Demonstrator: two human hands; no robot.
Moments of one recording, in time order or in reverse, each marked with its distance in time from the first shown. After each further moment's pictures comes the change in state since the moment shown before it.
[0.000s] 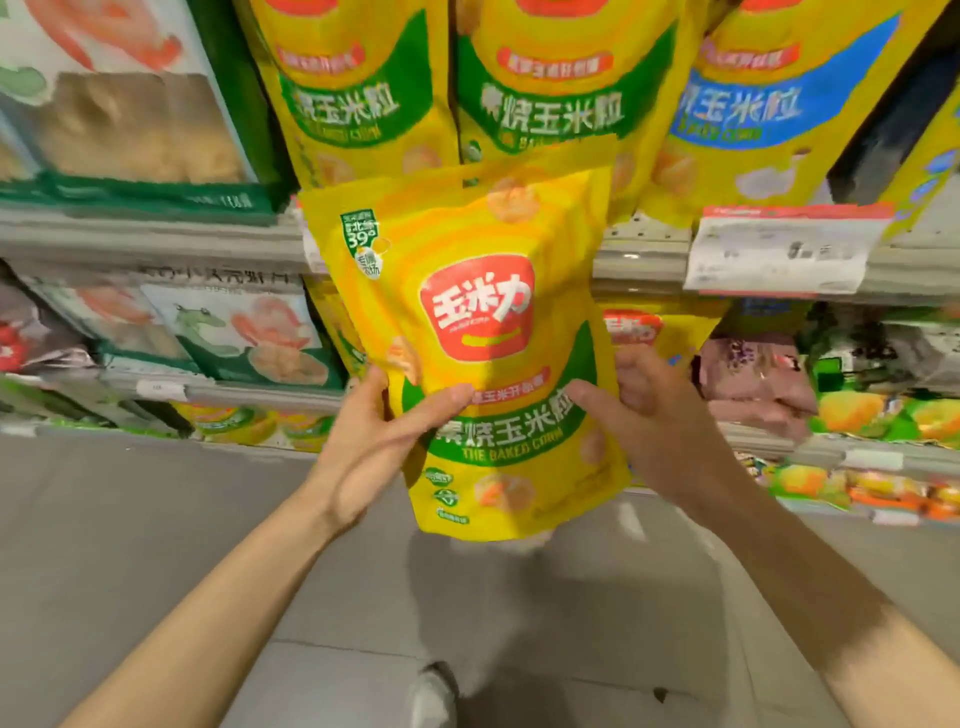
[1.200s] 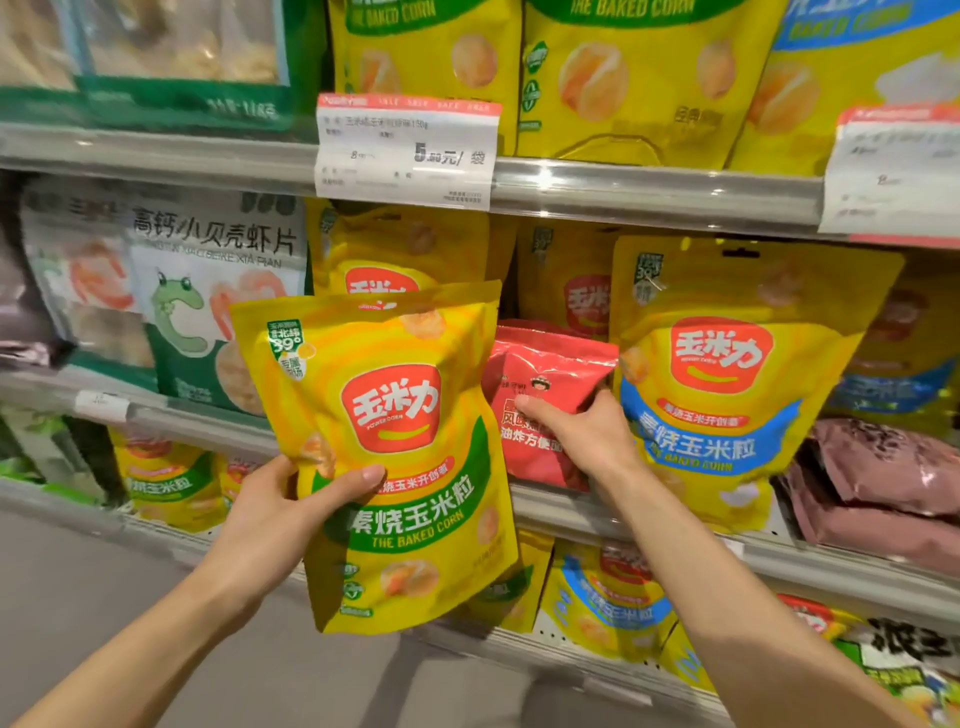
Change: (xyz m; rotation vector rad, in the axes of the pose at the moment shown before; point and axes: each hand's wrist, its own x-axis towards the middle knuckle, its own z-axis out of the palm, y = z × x) left_hand 0.062 -0.211 -0.055 0.064 0.361 0.201; right_hand 0.176 0.188 0.073 -0.017 0.145 -0.153
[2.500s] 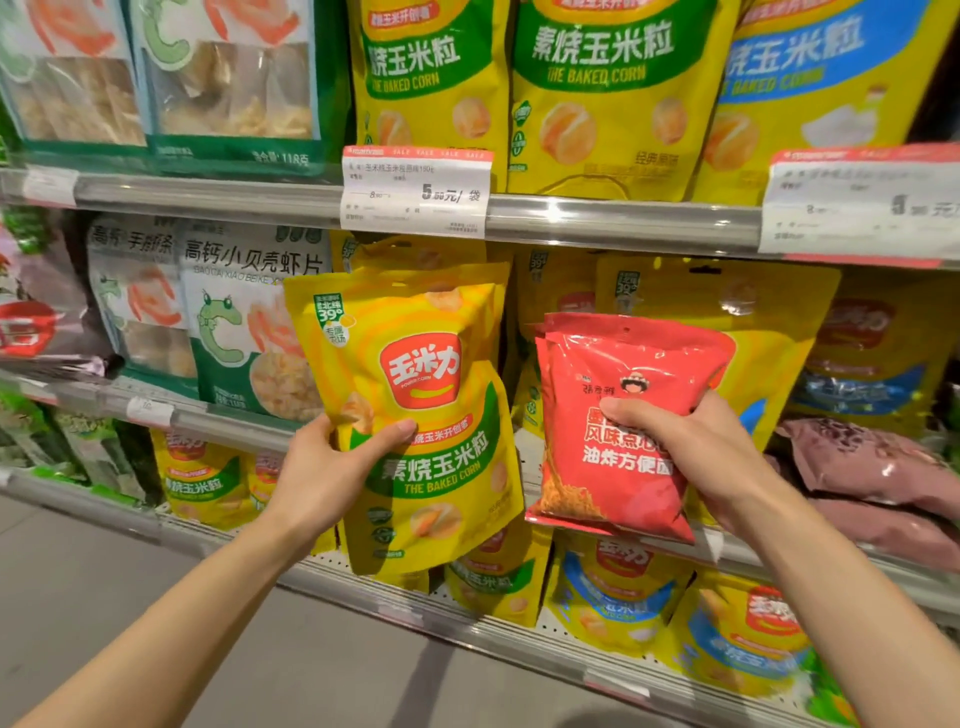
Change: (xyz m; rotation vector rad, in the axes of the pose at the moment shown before) left_hand 0.001 0.027 0.020 0.084 0.088 0.110; right_hand -0.079 -0.058 -0.096 0.137 -0.143 -0.087
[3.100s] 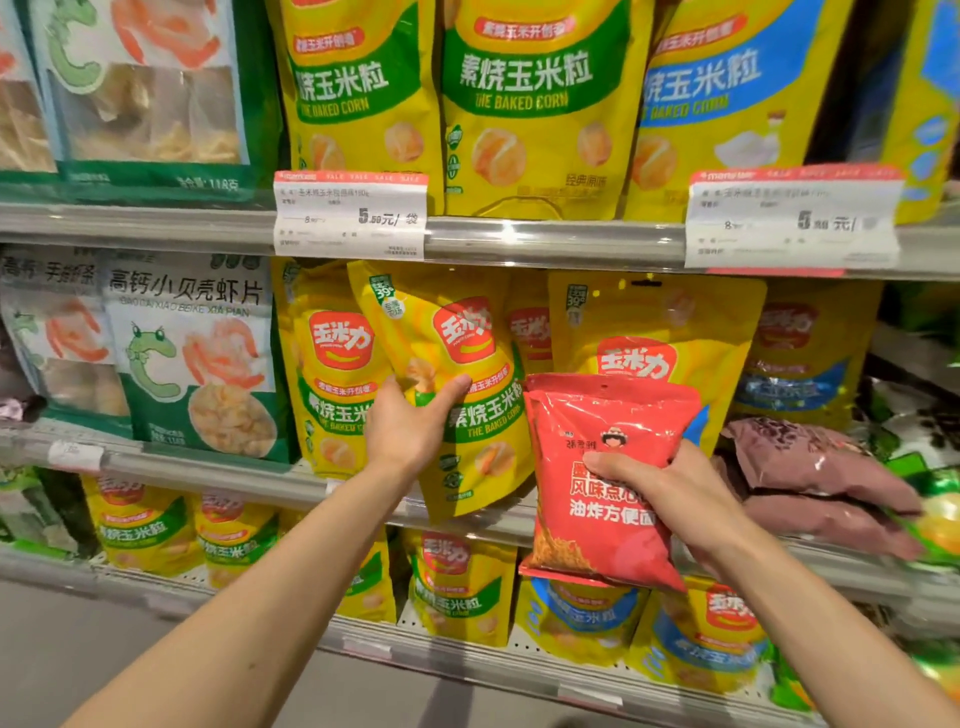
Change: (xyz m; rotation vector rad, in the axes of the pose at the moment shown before) left_hand 0.058 0.034 0.114 0.148 0.124 0.063; right_hand -0.012 0.029 -0.028 0.031 0.061 0.073
